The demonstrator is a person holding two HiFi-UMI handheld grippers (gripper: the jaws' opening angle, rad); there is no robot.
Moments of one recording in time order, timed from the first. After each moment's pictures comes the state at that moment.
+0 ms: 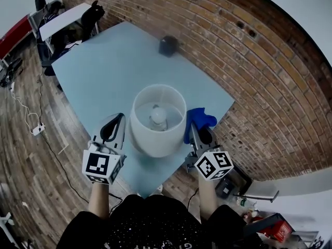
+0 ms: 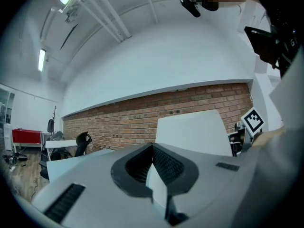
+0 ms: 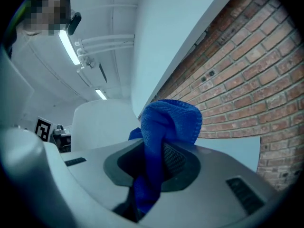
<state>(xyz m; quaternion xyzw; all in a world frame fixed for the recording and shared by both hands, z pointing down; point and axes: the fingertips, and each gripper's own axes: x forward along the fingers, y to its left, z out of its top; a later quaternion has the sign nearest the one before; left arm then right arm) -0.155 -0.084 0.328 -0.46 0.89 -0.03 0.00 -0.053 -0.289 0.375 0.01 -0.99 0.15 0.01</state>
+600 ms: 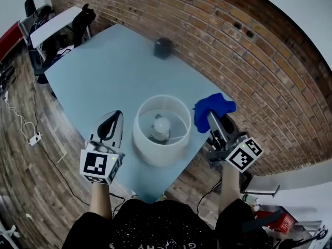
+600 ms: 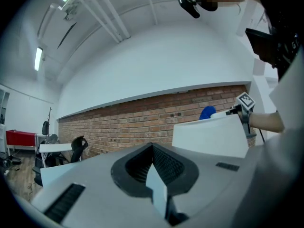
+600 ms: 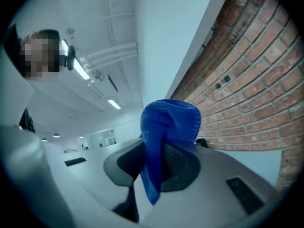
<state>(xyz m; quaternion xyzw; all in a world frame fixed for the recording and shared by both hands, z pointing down) -0.201 -0.087 0.309 -0.48 0.87 -0.03 0.02 -0.069 -0.310 0.281 -0.09 -0.98 0.18 -0.03</state>
